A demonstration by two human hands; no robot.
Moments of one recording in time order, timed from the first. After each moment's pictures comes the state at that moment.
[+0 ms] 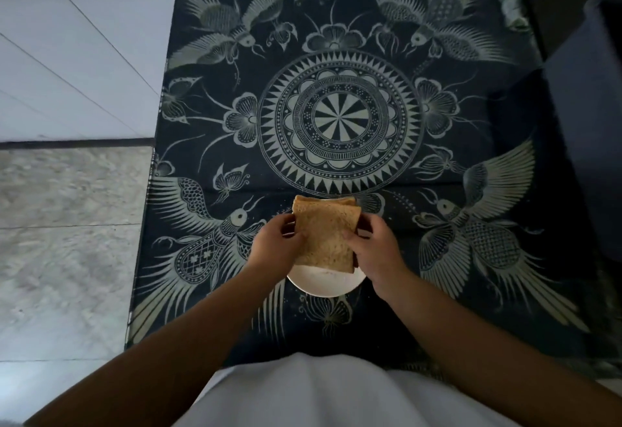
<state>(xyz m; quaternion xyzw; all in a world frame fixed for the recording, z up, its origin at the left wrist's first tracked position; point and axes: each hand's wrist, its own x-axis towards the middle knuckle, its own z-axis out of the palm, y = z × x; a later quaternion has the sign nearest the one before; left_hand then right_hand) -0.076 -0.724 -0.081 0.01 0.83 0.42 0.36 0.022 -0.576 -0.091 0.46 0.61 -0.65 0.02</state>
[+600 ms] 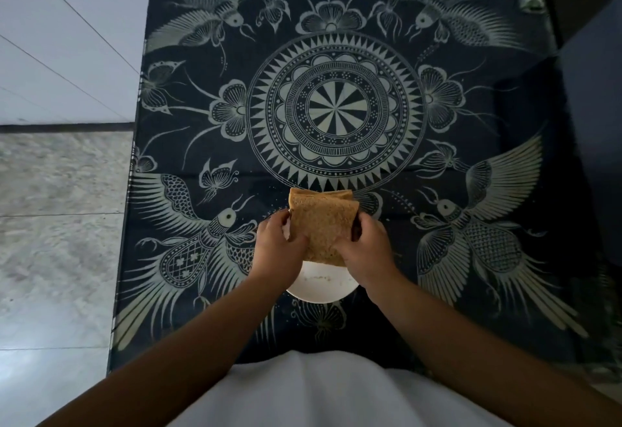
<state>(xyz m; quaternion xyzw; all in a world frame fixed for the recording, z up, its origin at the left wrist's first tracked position) -0.073 -0.706 -0.102 0.01 0.86 0.40 0.33 0.008 -0.573 -0.099 0.44 0.71 -0.54 0.07</state>
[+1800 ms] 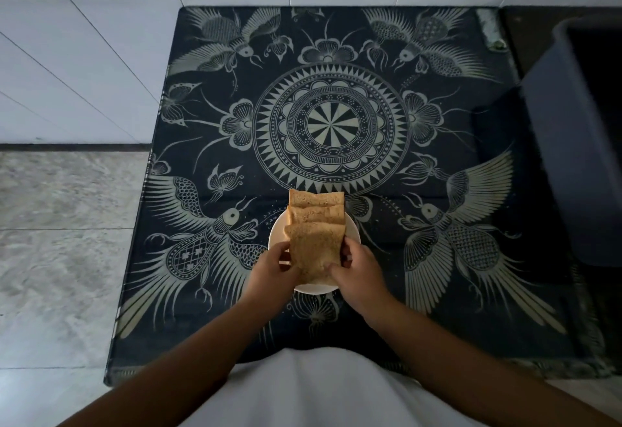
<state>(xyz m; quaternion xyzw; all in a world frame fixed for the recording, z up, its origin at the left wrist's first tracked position) -0.025 -0.744 -0.081 0.05 0.82 0.43 0.37 0.059 -0.601 -0.089 0.39 0.75 -0.54 0.08</state>
